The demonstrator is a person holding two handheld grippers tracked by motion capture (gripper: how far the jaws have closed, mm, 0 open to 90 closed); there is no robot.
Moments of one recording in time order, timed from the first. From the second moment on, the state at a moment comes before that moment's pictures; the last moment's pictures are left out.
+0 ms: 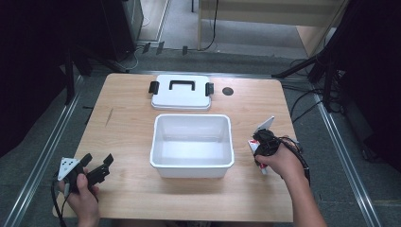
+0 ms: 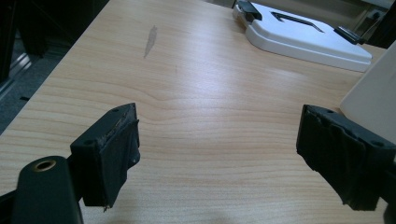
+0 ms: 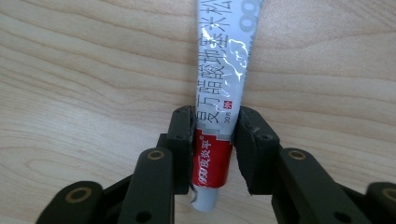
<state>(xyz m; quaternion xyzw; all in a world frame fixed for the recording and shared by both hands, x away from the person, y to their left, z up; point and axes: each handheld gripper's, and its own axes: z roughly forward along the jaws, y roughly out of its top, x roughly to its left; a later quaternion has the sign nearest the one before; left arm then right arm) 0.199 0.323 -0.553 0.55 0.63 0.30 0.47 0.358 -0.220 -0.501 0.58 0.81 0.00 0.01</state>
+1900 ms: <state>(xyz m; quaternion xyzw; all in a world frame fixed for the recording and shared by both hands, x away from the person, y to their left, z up) 0.201 0.324 -0.553 0.54 0.63 0.29 0.47 0.352 -0.138 -0.348 0.50 0.86 0.09 0.01</state>
